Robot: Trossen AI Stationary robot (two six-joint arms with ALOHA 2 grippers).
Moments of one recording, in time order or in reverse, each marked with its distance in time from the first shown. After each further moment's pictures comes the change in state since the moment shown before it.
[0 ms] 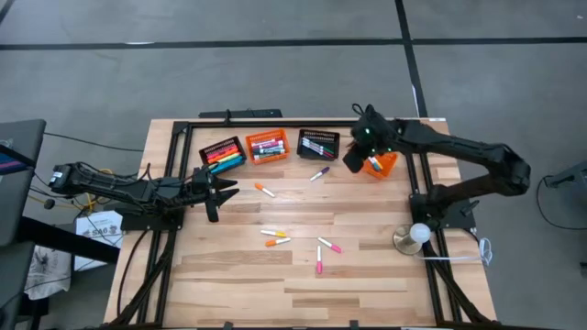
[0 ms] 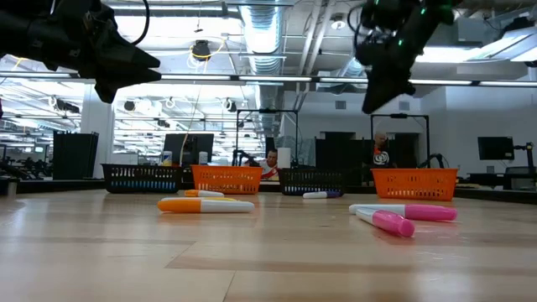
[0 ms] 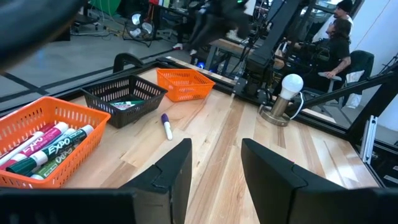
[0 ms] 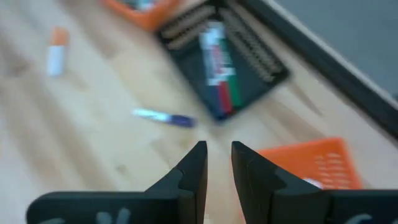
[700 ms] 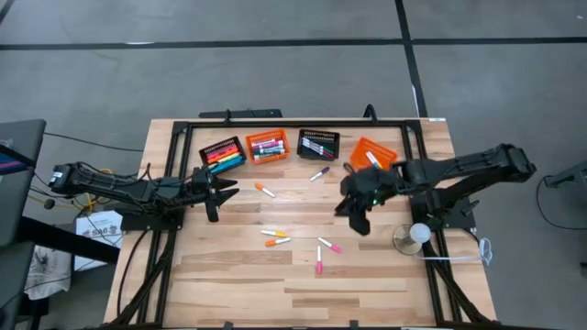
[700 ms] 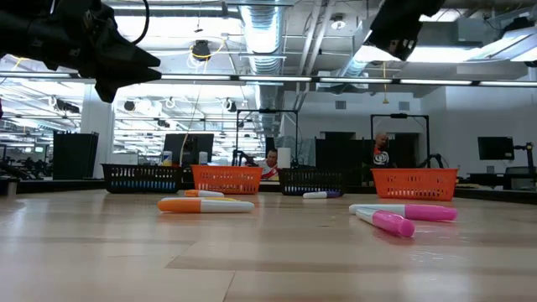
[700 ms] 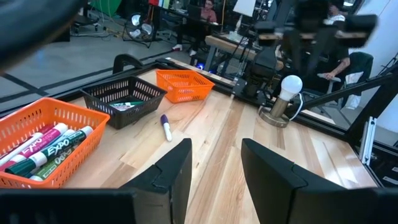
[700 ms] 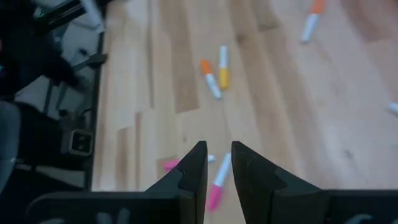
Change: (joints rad) left arm 0.000 0.000 0.000 0.005 0.000 0.000; right arm 0.592 -0.048 0.002 0.137 -0.175 0.184
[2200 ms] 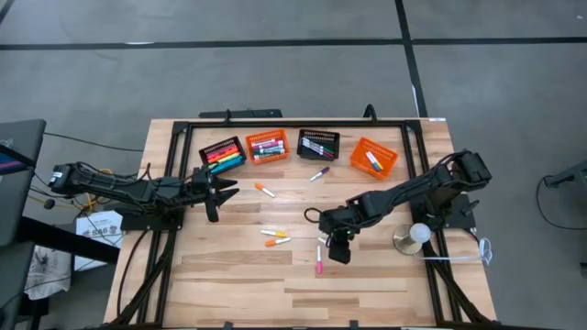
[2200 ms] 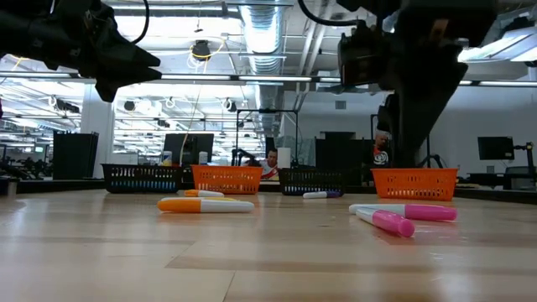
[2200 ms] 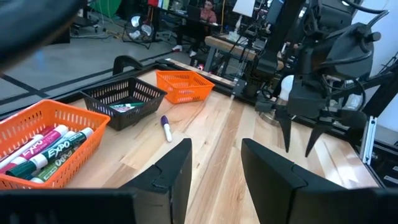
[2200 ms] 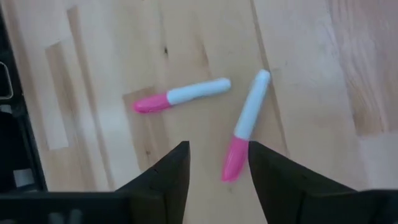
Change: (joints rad) left arm 0.000 0.002 0.000 0.002 0.000 0.010; right arm 0.141 0.458 -0.002 0.059 -0.092 0.146
